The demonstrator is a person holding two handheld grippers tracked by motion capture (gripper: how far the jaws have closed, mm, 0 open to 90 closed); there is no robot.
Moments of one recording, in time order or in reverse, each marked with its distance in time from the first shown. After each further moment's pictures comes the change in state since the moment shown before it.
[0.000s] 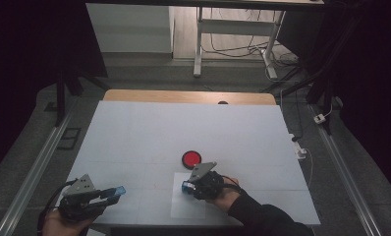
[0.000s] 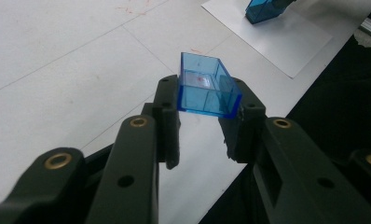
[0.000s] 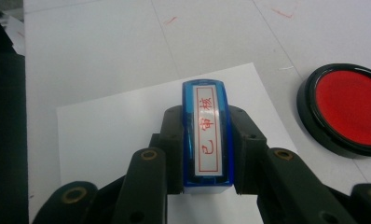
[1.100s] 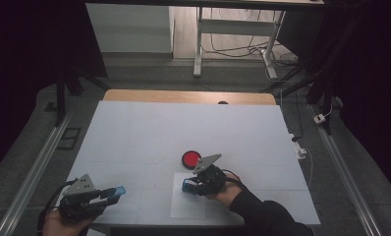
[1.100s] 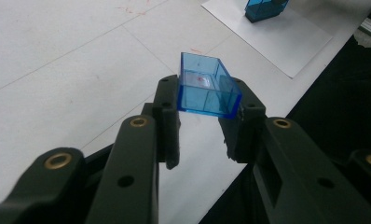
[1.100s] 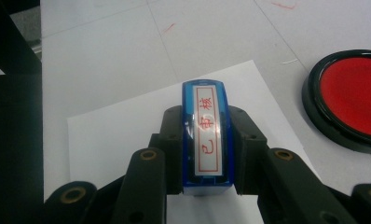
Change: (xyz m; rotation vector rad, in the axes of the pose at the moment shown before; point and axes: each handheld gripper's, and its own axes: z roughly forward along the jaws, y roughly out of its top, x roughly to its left) left arm 0.000 0.000 0.000 -0.001 -0.005 -0.003; right arm -0.021 -0.004 0.001 -0.024 0.107 0.112
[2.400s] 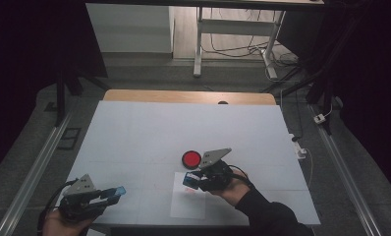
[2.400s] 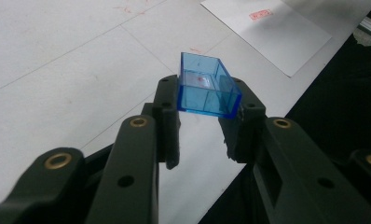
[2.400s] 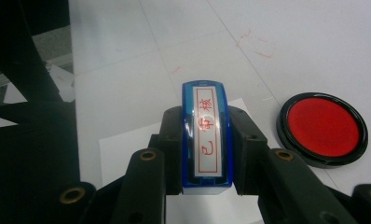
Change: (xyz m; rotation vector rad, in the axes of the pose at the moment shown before) left arm 0.000 0.000 0.000 0.003 0.000 0.006; right arm 0.008 0.018 -0.041 -0.102 -0.009 0.004
